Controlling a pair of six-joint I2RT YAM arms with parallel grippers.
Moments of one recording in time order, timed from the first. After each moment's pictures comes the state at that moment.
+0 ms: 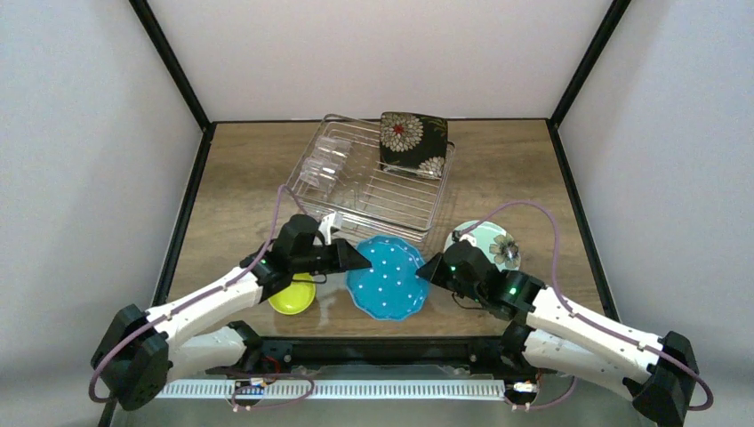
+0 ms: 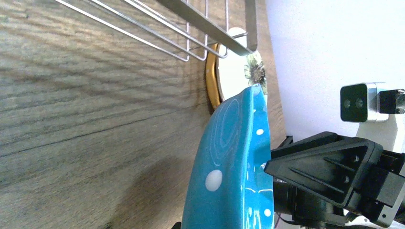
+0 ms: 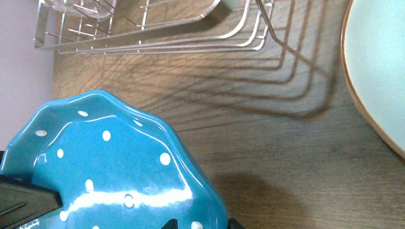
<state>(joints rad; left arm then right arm) -0.72 1.09 0.54 -0.03 0.42 -0.89 0.93 0.79 0.51 -0.45 0.17 1.15</state>
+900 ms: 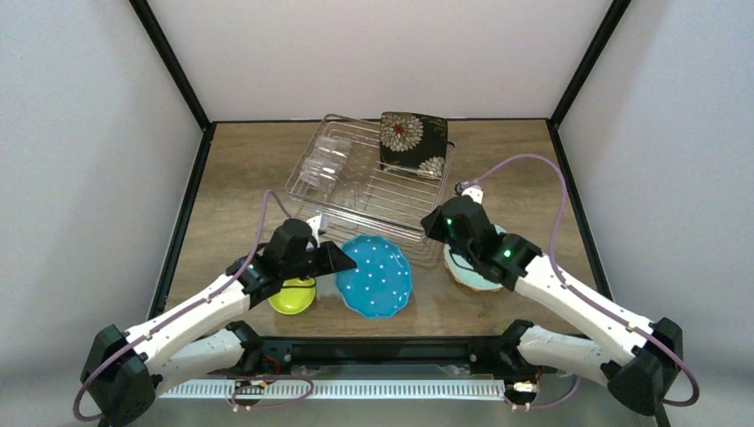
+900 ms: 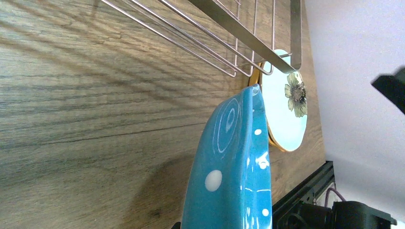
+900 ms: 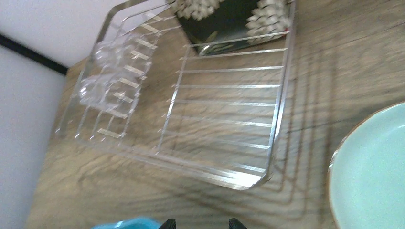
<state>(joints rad) -0.73 0.96 0.57 -0.25 0.23 -0.88 0.81 0.98 0.84 -0.47 0.33 0.91</state>
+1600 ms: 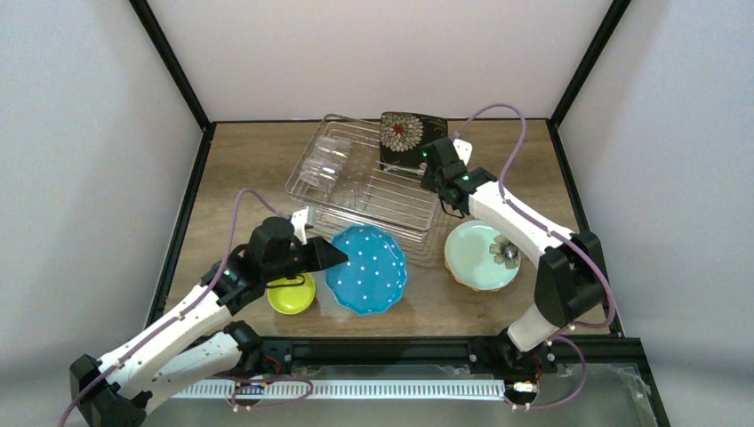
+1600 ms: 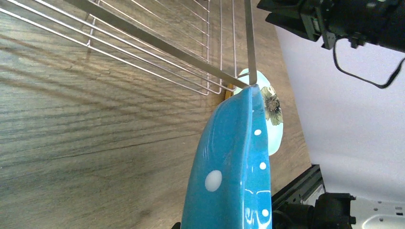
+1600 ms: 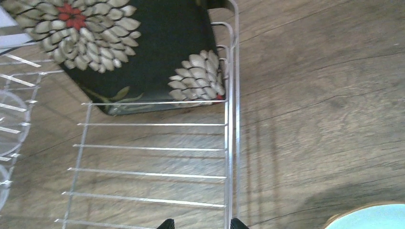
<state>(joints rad) -0.73 0.79 0.66 -0.42 0.18 -0.81 0.53 1.57 1.24 -0.52 0.39 0.73</state>
